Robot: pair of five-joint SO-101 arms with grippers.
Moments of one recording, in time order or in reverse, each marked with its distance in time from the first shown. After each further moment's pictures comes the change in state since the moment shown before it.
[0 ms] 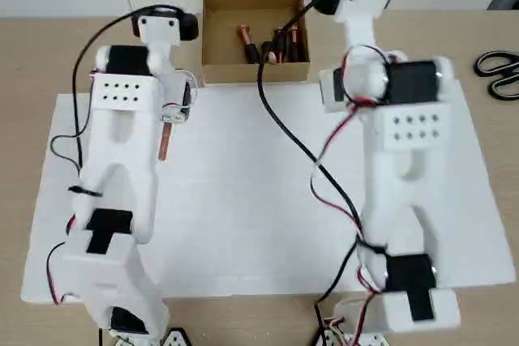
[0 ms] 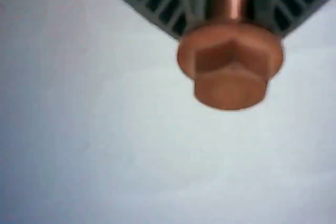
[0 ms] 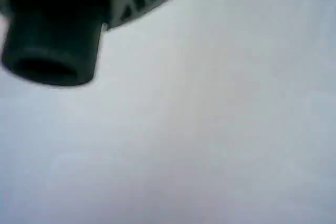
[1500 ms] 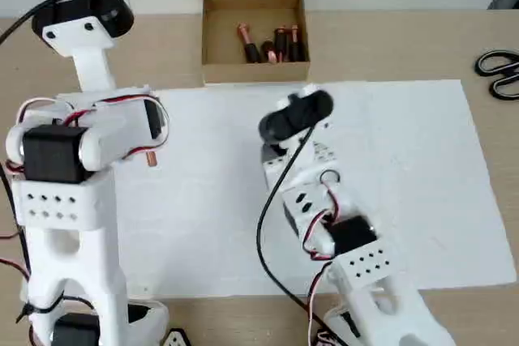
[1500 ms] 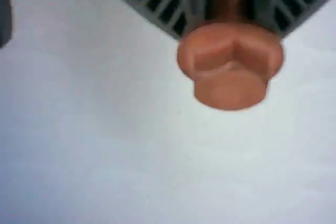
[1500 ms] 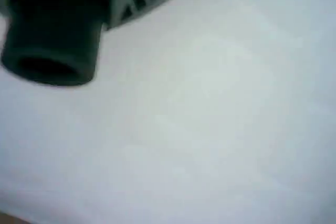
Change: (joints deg) left arm 1.4 -40.1 14.9 0.4 15.7; right arm -17.8 -44.7 95.5 -74.5 -4.8
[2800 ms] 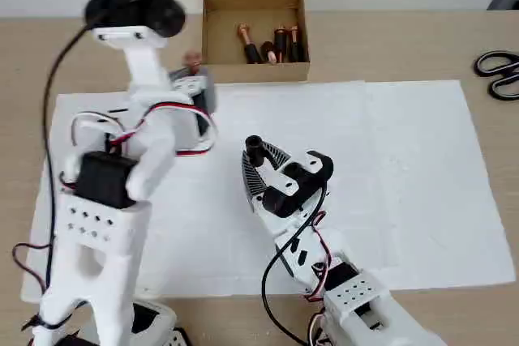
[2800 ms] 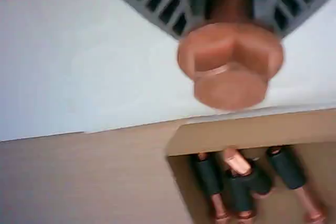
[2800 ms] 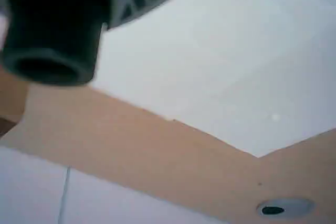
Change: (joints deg) left arm 14.1 -9.0 23.1 -36.2 -0.1; right arm -6.0 -0.6 28.8 -54.6 0.0
